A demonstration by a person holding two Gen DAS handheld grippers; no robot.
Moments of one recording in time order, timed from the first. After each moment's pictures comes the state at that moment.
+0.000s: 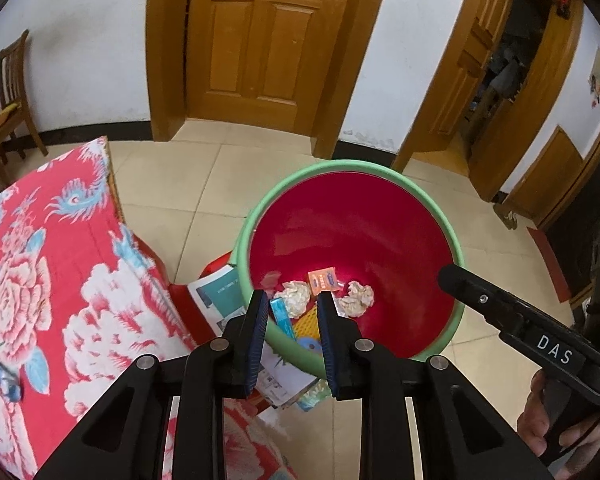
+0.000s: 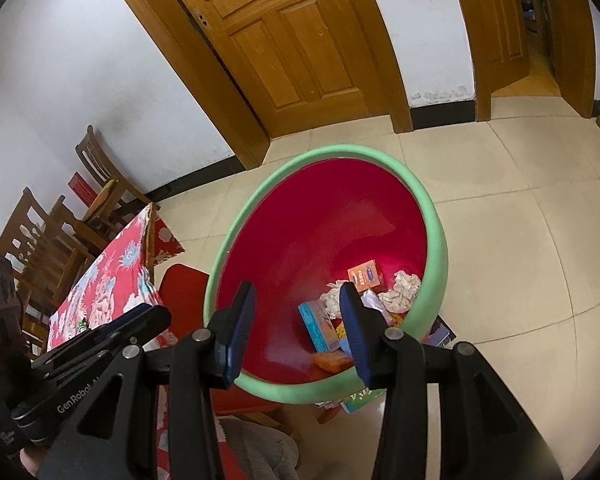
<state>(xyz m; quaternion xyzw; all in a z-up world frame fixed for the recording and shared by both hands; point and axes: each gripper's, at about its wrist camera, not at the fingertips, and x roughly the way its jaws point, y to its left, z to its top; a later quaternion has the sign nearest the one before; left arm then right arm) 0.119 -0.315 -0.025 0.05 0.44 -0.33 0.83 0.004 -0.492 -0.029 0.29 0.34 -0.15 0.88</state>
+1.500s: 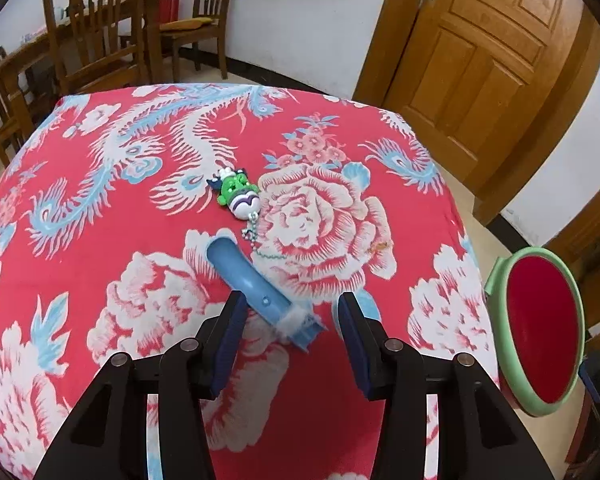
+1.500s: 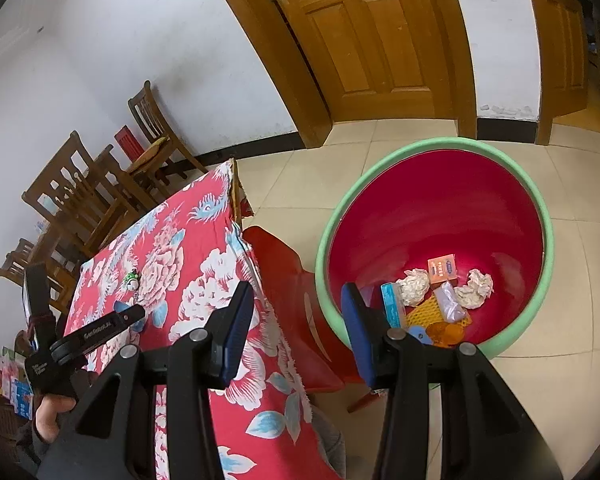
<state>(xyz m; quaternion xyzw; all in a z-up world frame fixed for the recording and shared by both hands) 0.167 -0.112 -0.057 -0.07 0.47 -0.04 0.88 0.037 -0.402 -0.010 0.24 0.36 -0.05 0.90</state>
